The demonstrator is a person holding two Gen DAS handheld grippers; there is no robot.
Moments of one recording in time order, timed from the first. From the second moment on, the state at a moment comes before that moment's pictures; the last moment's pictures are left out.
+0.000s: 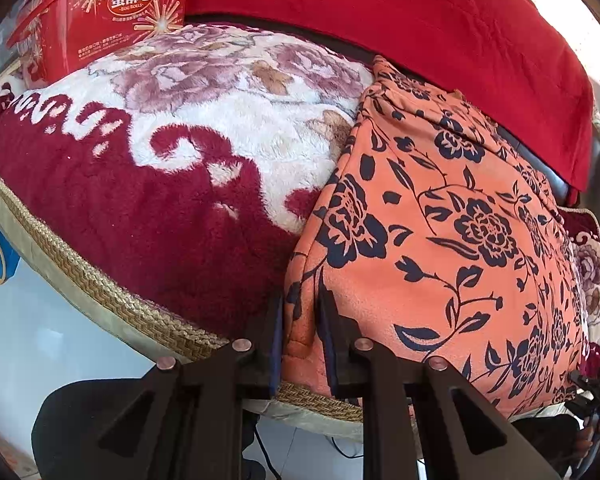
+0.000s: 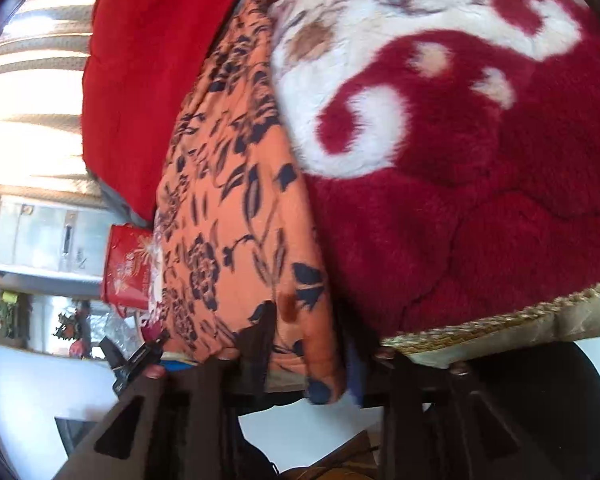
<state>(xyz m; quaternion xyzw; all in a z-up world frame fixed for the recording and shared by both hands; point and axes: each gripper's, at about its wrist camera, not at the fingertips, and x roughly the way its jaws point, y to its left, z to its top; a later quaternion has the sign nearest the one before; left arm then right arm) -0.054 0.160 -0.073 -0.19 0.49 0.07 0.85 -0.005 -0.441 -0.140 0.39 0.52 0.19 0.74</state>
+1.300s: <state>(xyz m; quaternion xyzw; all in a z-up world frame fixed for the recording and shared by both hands) 0.080 0.149 0.060 -0.15 0.39 -0.01 0.91 0.107 -0.468 -0.060 0.40 0.45 0.25 0.76</state>
